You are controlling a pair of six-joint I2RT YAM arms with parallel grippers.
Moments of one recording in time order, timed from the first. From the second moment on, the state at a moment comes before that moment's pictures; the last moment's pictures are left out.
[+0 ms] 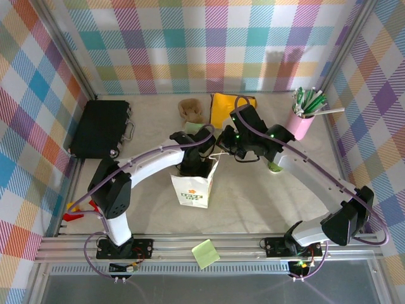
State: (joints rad) left arm -0.79 1.78 1.44 -1.03 0.09 -0.49; right arm 0.71 1.41 1.43 -0.82 -0.13 1.12
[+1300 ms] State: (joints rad) left arm -0.73 1.53 1.95 -1.33 0.01 -0.55; right arm 0.64 1.52 1.59 -0.95 -0.19 0.95
